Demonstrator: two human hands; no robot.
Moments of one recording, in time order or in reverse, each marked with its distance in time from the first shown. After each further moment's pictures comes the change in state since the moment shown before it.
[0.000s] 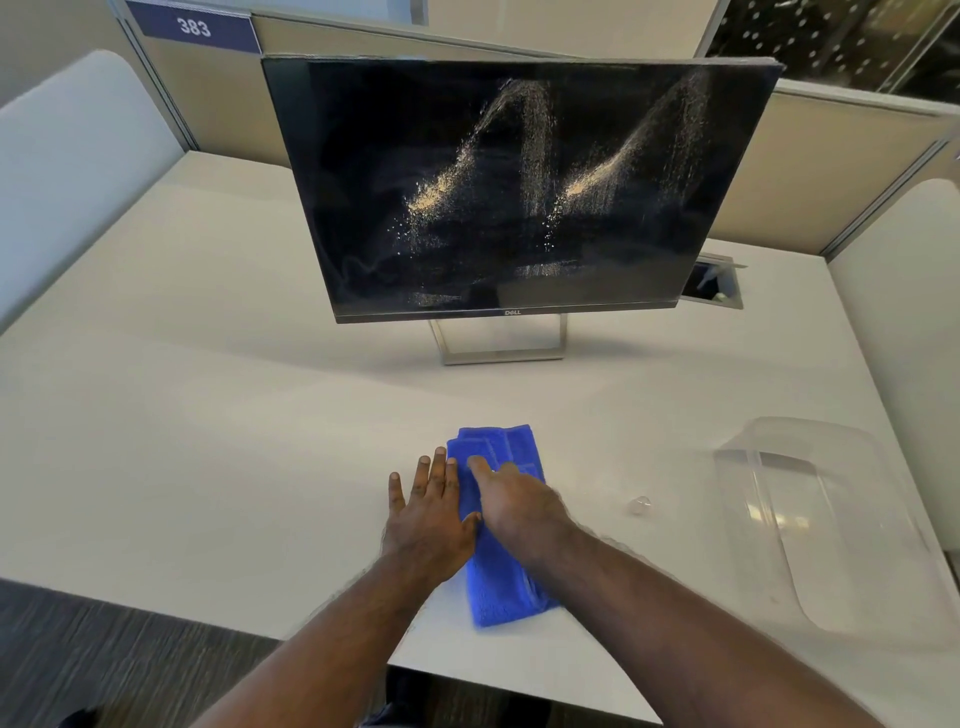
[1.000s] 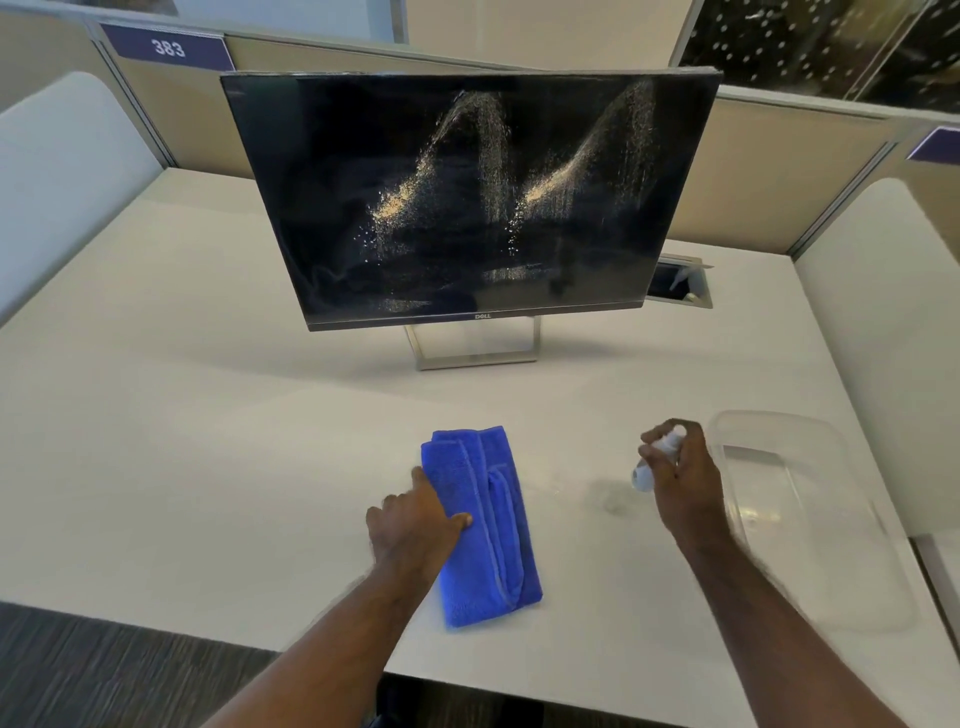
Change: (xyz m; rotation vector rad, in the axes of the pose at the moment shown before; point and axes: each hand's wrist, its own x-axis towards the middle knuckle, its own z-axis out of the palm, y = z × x) left_hand 0.001 0.030 -0.009 -0.213 0.099 -0.301; right_hand -0.048 0.187 -0.015 0.919 0.850 0.194
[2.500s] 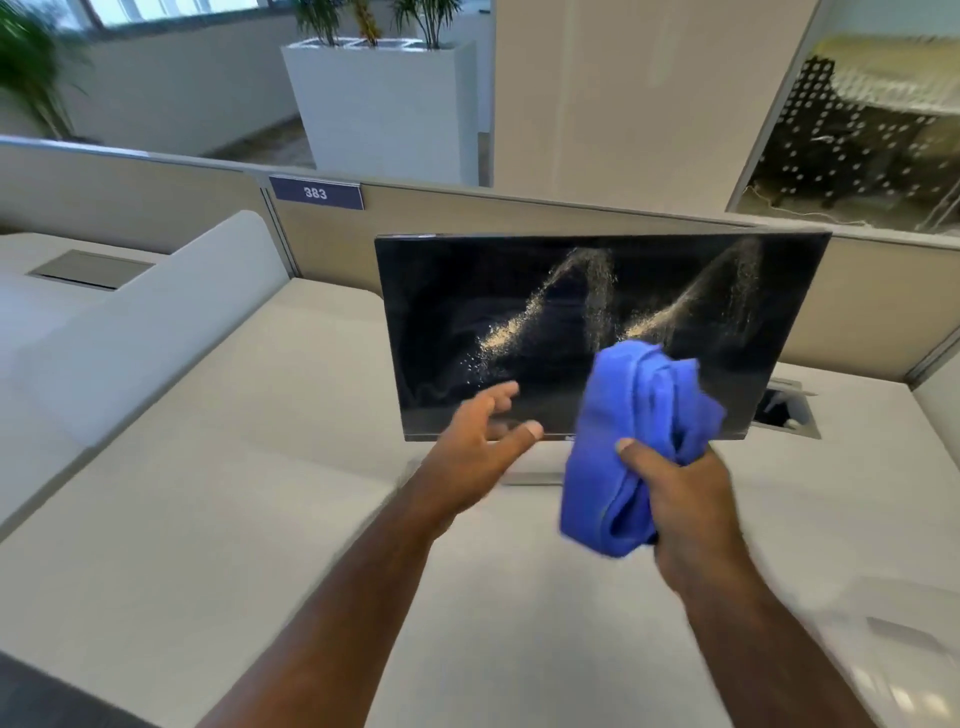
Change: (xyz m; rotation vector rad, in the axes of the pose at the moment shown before) left_hand 0.043 0.013 -0.214 -0.998 0.079 0.468; right_hand 0.028 -0.215 0.082 0.651 -0.083 0.270
